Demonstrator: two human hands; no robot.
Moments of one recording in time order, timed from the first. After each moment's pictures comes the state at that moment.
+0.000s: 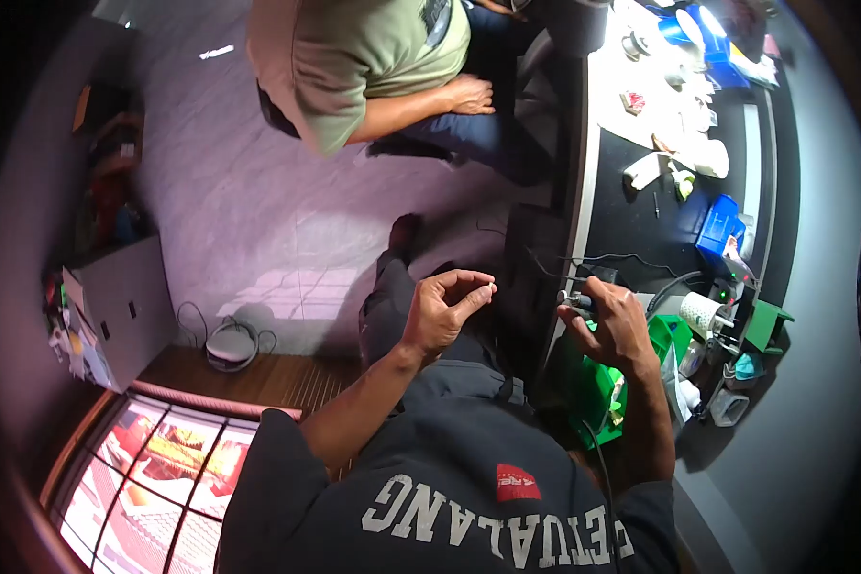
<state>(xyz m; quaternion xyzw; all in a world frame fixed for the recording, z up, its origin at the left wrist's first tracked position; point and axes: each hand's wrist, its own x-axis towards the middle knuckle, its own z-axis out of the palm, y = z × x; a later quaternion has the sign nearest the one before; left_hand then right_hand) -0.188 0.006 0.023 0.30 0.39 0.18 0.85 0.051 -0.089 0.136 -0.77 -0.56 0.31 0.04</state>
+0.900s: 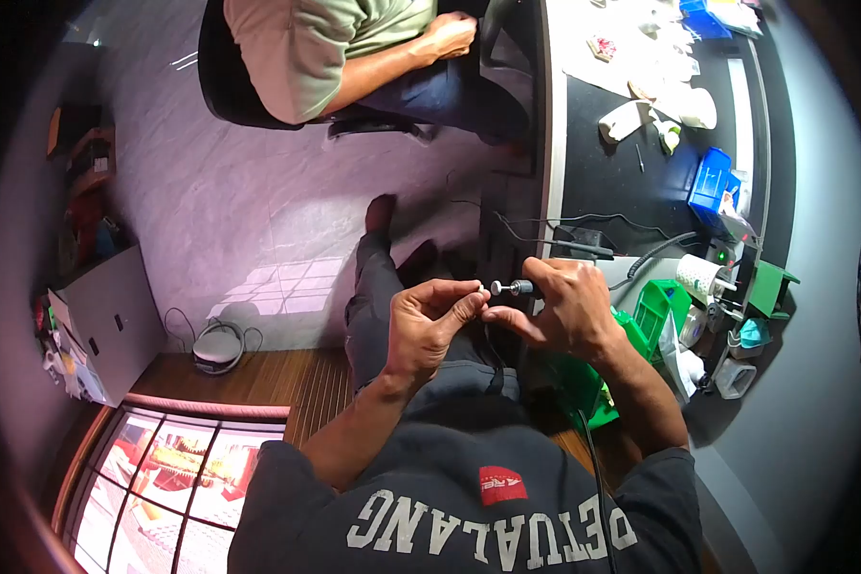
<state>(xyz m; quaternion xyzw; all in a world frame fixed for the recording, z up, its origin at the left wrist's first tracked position) -0.177 -0.054 0.041 0.22 0.38 0.25 0.86 0.027 -0.096 0.117 -0.73 -0.62 0.29 0.04</state>
